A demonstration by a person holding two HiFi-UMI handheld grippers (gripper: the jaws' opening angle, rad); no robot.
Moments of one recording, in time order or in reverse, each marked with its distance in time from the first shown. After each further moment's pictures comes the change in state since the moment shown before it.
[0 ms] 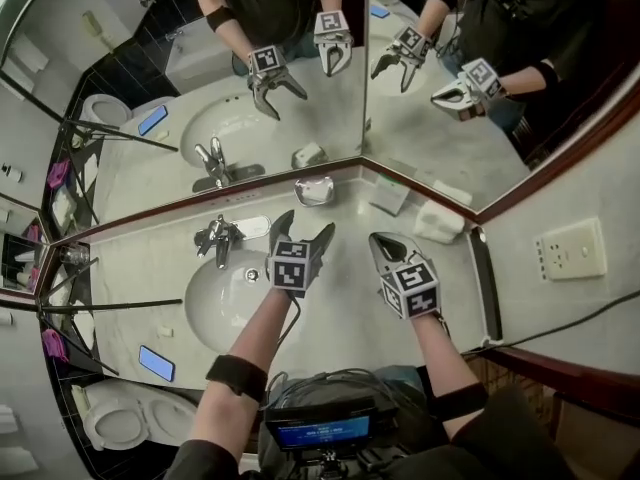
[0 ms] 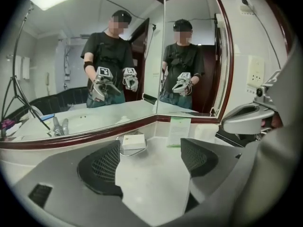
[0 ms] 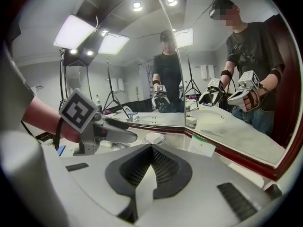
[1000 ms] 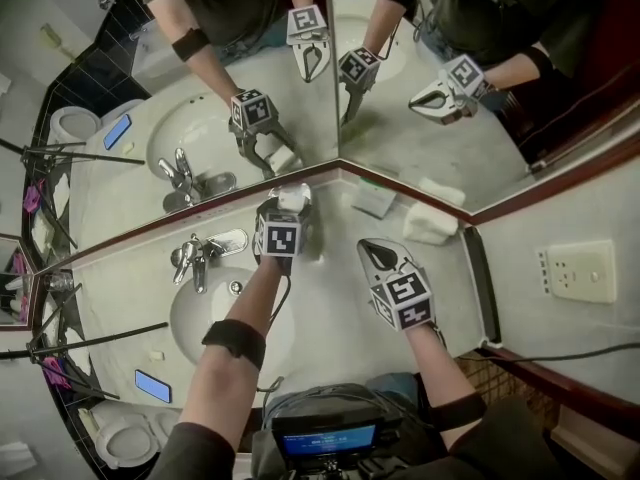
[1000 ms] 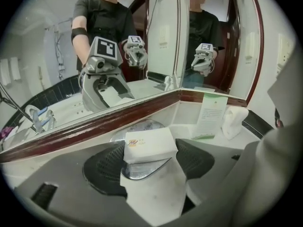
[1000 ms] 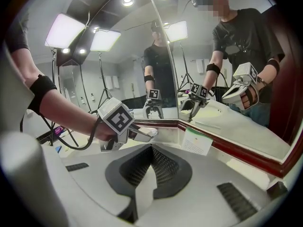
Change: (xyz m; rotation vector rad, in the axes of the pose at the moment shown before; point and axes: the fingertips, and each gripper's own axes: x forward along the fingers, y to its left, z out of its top) left arm 0.127 0.058 -0.028 0.022 0.233 0.064; right arm 0.026 -0.032 -0.020 0.046 0.039 -0.020
